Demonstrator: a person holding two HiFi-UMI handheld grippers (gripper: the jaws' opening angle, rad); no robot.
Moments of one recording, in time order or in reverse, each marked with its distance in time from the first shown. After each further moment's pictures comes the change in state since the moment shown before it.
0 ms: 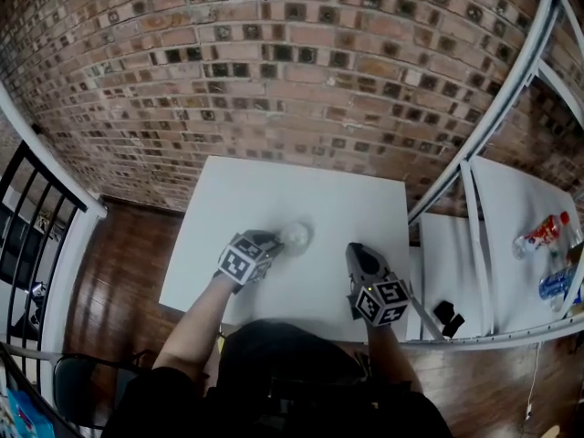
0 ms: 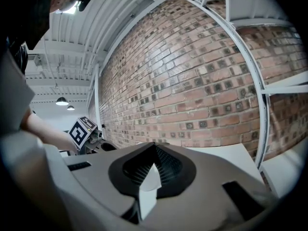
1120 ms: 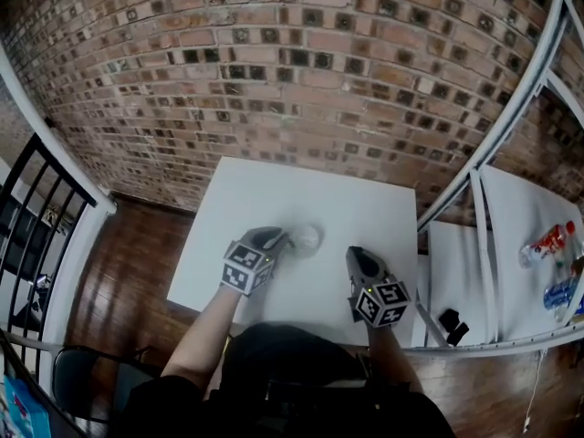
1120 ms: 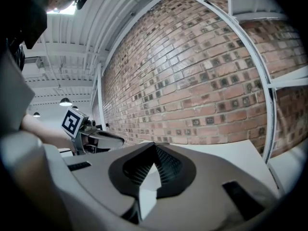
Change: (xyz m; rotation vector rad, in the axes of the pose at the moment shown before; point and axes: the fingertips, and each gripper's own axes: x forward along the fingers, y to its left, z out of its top) left arm -0.050 0.008 0.051 -0.058 -0.272 0.146; right arm 0.015 0.015 -0.012 0.006 0.022 0.046
